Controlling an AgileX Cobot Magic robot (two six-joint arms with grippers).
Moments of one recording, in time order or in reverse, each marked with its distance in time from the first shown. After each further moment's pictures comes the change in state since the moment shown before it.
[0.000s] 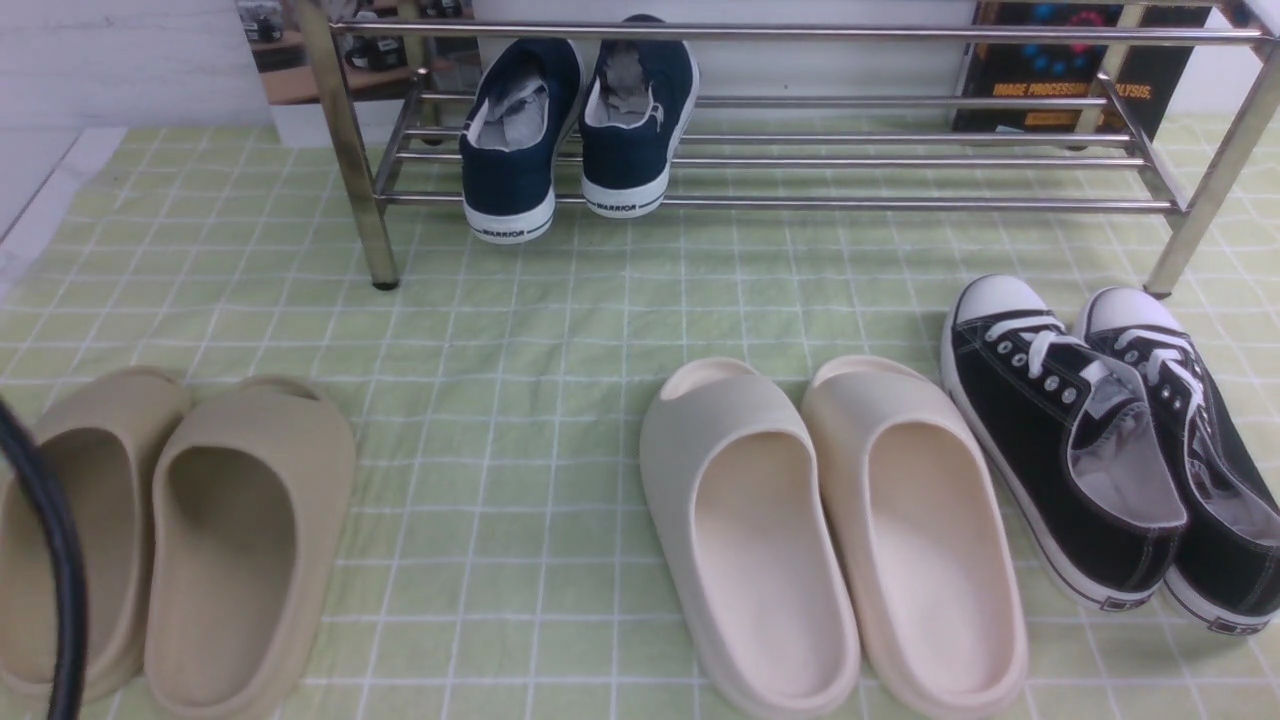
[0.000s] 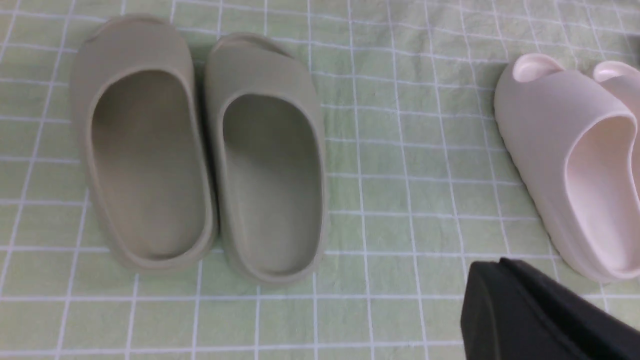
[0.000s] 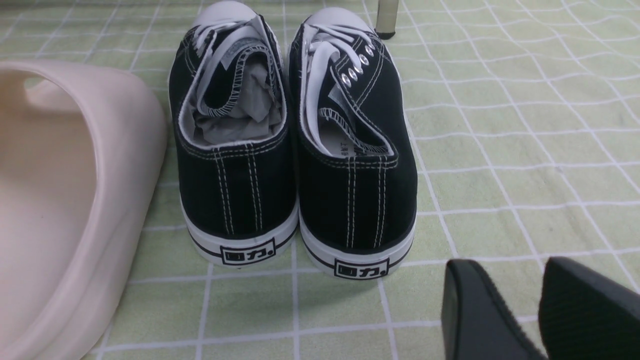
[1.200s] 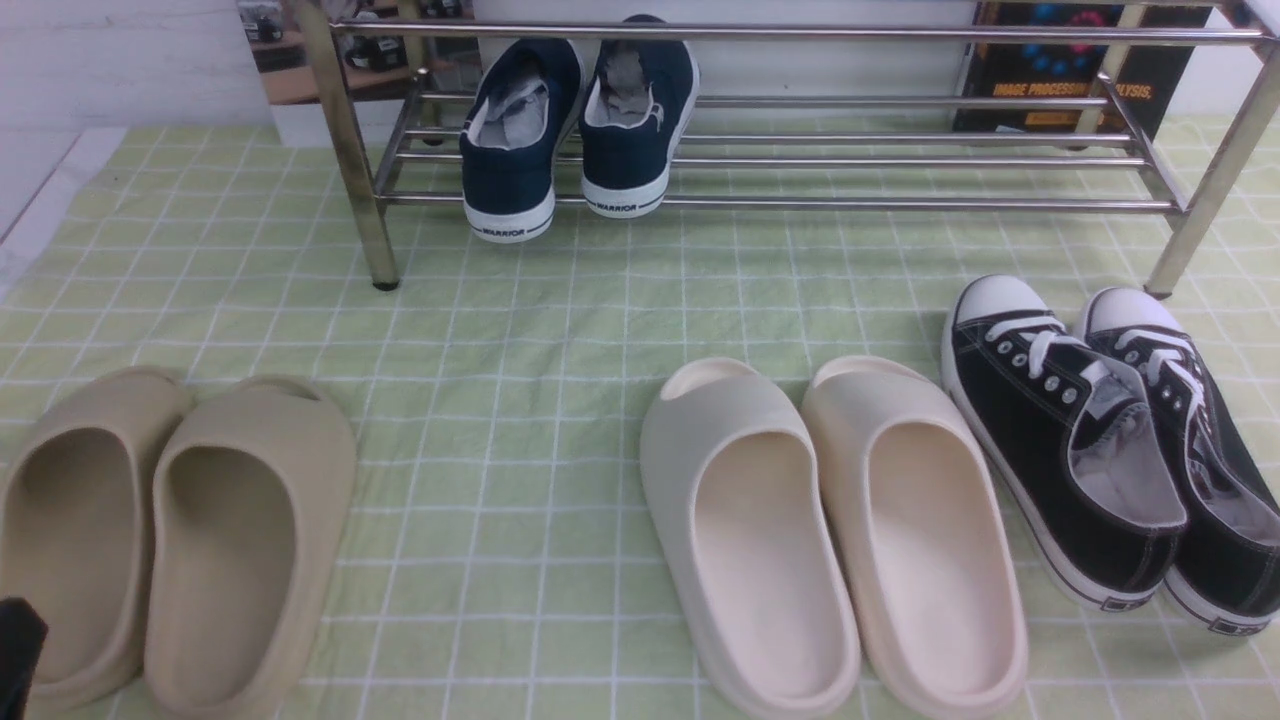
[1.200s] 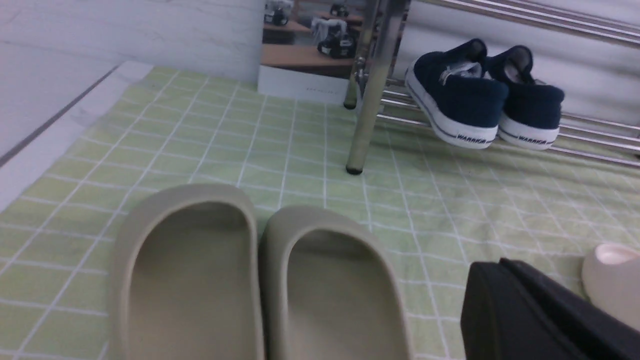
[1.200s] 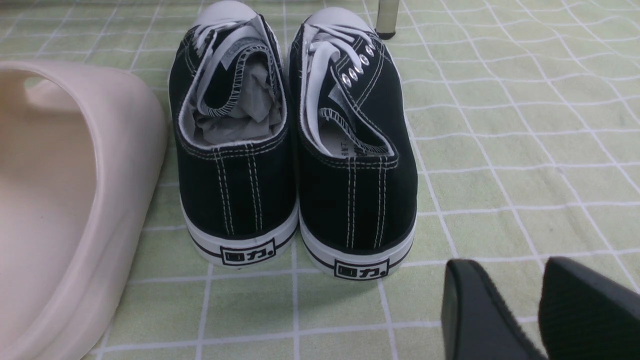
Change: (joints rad) right arm 0.000 0.000 0.000 0.000 0.000 0.000; left arm 0.359 -0.533 0.853 -0.105 -0.896 0.199
